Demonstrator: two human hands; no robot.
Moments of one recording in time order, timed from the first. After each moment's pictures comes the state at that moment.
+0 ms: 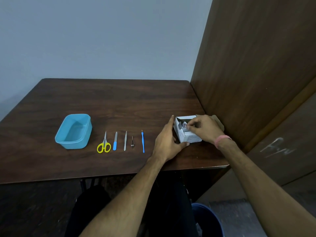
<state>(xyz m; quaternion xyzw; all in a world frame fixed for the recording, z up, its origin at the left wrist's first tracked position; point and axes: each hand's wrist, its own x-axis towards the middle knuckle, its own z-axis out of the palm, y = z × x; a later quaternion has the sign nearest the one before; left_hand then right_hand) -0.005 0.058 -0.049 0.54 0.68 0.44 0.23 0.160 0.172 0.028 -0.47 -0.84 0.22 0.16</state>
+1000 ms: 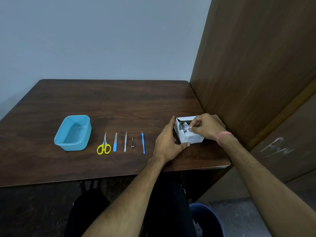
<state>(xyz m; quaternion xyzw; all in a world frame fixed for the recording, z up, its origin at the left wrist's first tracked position) -0.007 0.060 -0.052 0.54 0.67 0.44 0.25 0.157 0.172 0.047 -0.52 -0.81 0.24 0.10</state>
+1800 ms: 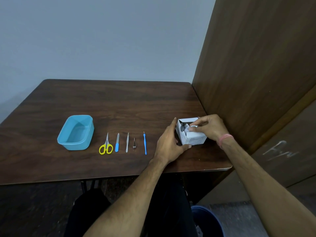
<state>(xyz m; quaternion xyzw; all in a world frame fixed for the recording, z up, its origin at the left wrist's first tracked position) -0.006 0.058 -0.049 0.54 0.68 0.43 0.23 0.162 0.180 0.031 -0.51 -0.74 0.38 0.22</state>
